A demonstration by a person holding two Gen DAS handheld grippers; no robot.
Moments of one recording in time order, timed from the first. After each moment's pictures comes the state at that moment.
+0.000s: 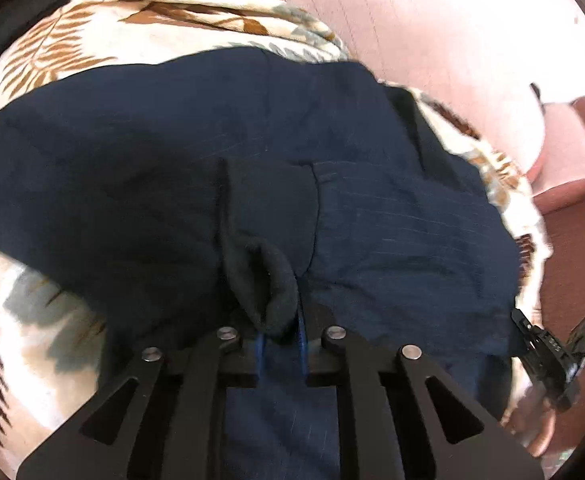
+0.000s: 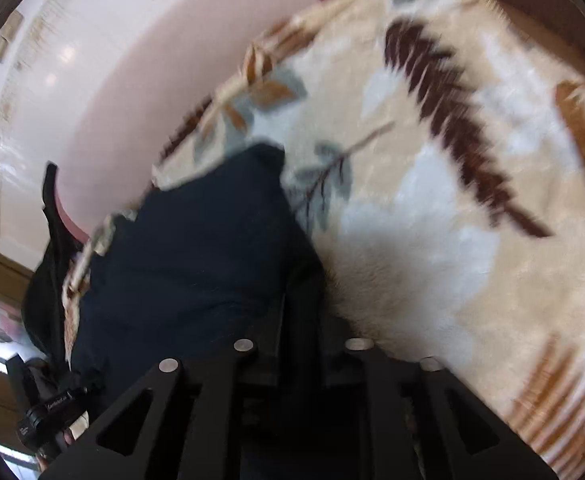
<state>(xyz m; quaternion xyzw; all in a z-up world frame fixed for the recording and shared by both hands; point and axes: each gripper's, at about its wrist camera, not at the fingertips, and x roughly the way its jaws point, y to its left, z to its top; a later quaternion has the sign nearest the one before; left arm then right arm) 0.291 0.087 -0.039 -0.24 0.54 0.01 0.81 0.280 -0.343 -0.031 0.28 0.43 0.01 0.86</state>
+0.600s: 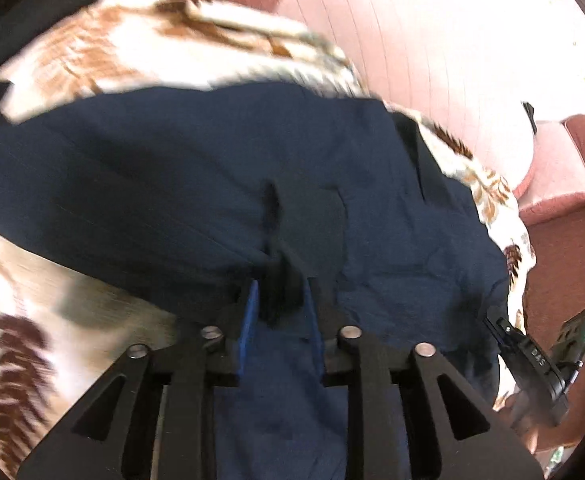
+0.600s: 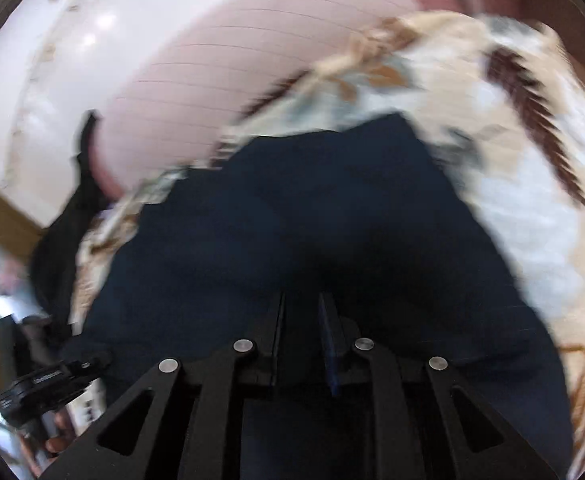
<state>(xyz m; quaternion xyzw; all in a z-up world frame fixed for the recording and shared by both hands) 0.273 0.135 -0.017 -0.25 0.52 0.01 0.81 0.284 -0.214 -0.022 0.21 0.46 0.10 0.86</state>
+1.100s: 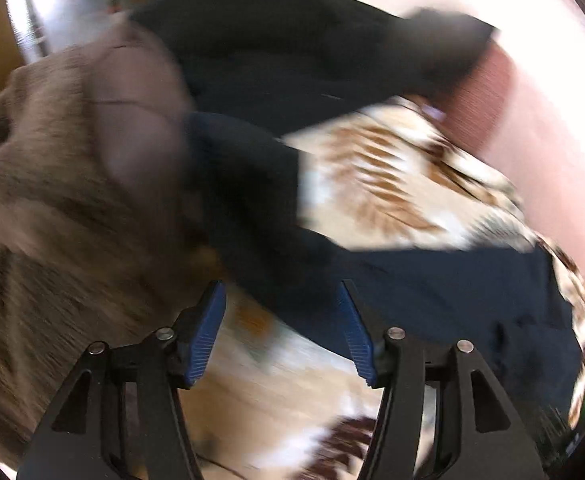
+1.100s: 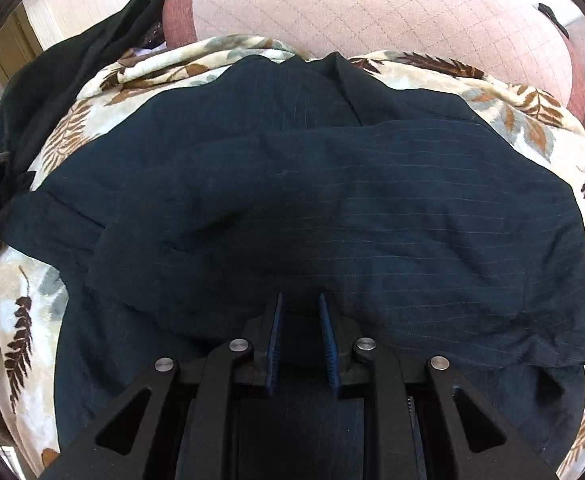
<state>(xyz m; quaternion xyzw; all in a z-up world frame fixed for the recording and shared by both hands) 0.215 0.359 0.021 -0.21 0.48 0.24 0.82 0.297 -0.052 -0.044 -0.05 0.54 0.11 0.83</state>
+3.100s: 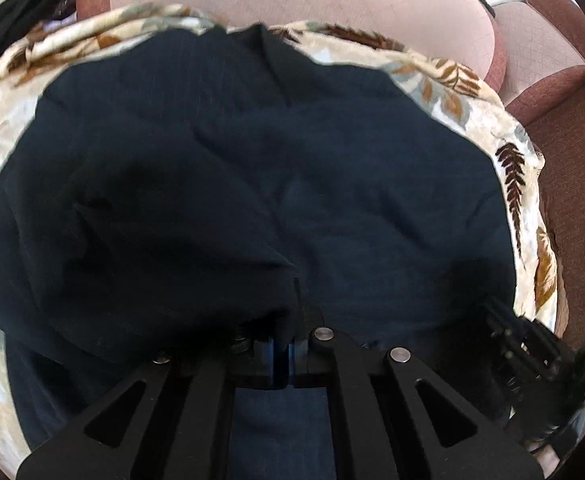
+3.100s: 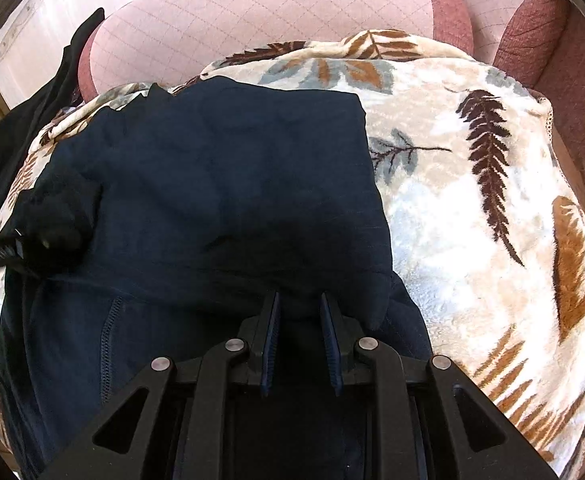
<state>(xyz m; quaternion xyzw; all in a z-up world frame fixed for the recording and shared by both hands) 0.255 -0.002 -0.037 -0.10 0.57 -0.06 0.81 0.257 -0.261 -0.039 0.00 0.51 0.05 0.86</state>
